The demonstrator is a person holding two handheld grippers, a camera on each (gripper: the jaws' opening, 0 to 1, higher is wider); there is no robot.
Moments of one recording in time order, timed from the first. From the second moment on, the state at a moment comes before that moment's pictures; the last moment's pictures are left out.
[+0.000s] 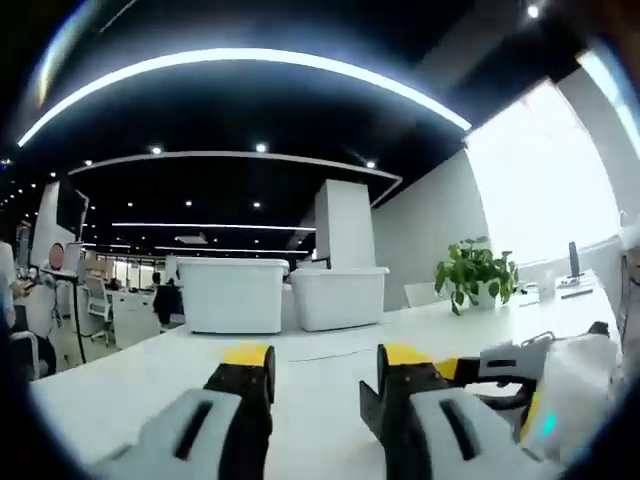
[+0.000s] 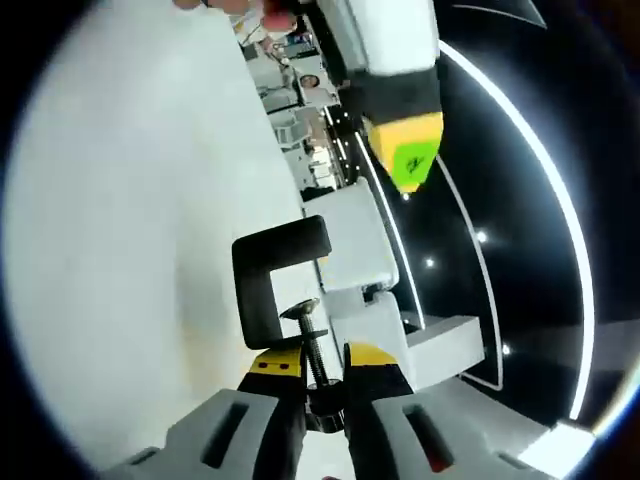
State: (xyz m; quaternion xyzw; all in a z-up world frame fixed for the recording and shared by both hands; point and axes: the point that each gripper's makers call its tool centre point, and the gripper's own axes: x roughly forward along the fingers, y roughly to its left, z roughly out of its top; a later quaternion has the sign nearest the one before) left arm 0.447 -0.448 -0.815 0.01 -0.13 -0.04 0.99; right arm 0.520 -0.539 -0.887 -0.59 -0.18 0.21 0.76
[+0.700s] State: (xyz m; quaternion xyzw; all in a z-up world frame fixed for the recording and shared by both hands) left arm 0.315 -0.385 -0.852 -0.03 -0.10 0.01 0.99; right arm 0.478 -0.540 -0.866 -0.51 -0.20 0.25 0.80
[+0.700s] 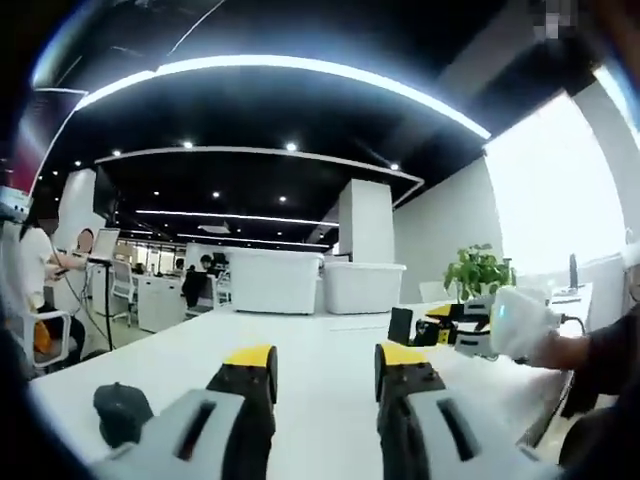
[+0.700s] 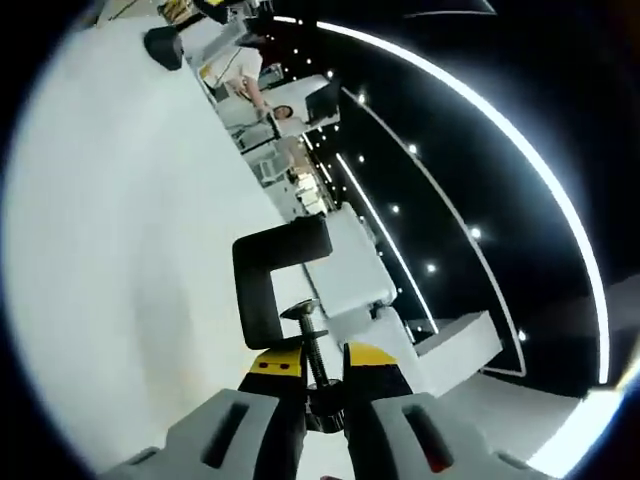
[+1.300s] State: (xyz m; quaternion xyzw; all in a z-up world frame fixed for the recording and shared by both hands) left arm 0.279 -0.419 -0.868 -0.04 -0.09 -0.01 0.99; right arm 0.347 -0.606 -0.843 -0.39 -0.20 0.28 0.86
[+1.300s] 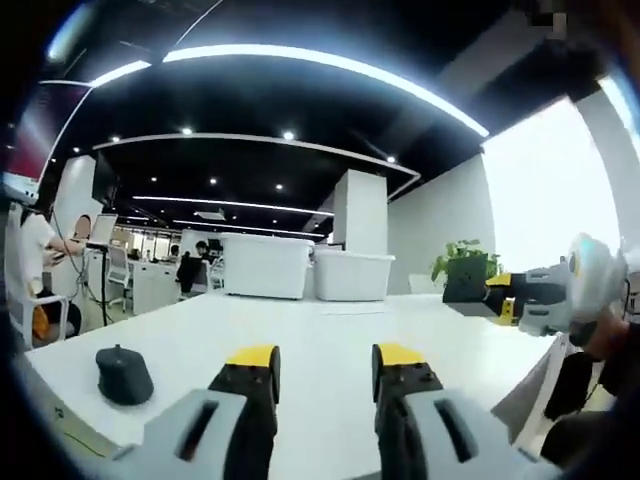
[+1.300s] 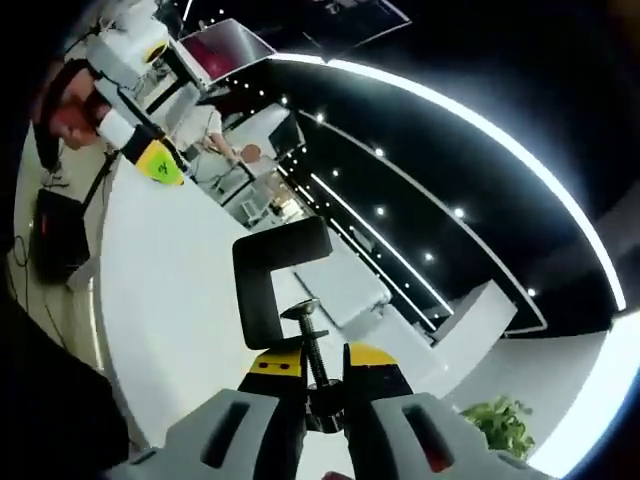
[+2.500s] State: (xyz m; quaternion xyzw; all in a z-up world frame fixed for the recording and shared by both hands) left arm 0.288 -0.468 -0.883 -0.04 -0.08 -0.09 0.99; right arm 0.273 -0.621 -0.984 -0.18 -0.04 0.31 0.93
